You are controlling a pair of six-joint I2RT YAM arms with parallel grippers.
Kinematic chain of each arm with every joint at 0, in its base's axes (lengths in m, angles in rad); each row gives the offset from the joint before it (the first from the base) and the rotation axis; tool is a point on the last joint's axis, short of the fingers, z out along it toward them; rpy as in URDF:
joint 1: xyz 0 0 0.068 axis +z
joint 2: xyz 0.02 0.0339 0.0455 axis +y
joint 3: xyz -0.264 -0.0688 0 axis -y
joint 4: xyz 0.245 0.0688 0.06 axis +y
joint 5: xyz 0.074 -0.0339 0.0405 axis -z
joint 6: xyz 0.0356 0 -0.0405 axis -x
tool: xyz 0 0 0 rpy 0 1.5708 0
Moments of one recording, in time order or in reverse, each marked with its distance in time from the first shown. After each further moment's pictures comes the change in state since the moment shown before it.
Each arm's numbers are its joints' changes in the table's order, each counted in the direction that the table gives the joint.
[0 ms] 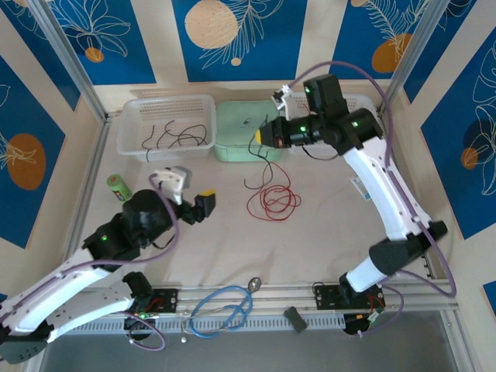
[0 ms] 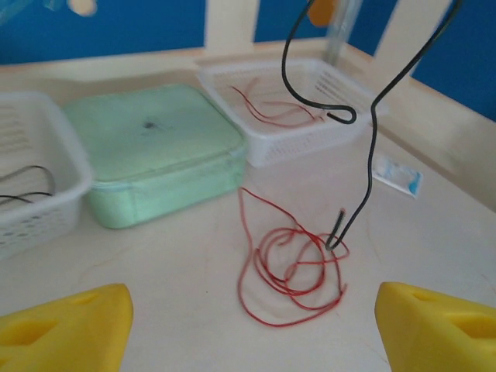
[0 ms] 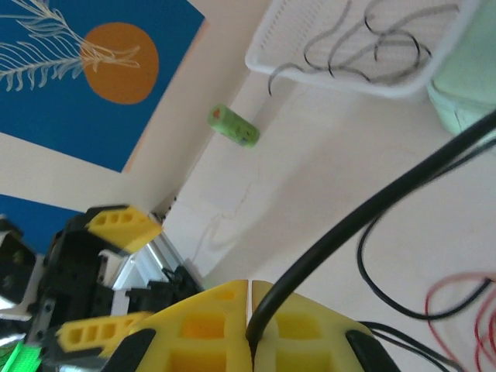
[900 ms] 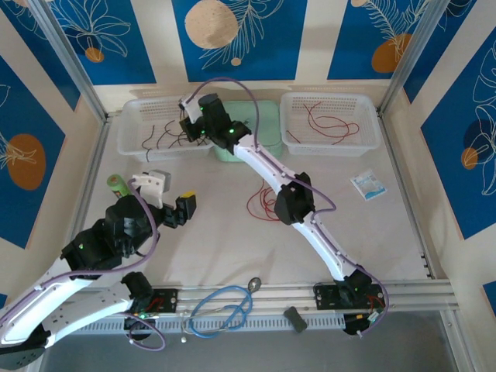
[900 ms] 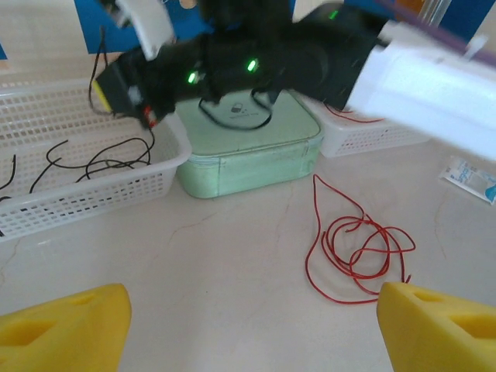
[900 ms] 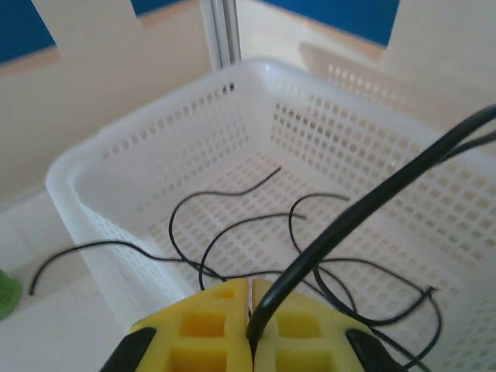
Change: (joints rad) left arm -0.001 -0.040 0.068 0.220 -0.115 0.038; right arm 0.234 1.130 0.815 -0.589 0.431 0.373
